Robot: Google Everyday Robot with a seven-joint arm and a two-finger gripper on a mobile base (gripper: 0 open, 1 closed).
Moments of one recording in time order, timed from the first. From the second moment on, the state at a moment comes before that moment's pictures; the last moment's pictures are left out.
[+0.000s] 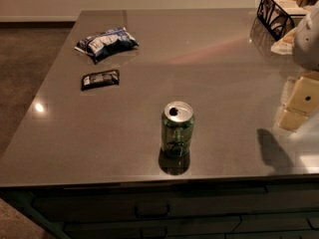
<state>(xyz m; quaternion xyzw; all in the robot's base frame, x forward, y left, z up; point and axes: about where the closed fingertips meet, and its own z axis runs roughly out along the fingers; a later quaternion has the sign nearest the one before) 0.438 -0.217 0.976 -0.60 0.78 -0.03 0.16</state>
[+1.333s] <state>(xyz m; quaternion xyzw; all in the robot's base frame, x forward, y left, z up) 0.429 -0.113 0.934 -0.64 0.74 0.05 0.22</state>
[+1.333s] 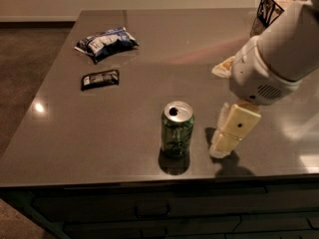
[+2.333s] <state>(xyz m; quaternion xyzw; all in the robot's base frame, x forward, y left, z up) 0.429 -0.037 0.911 -0.63 0.71 0.15 0.26</state>
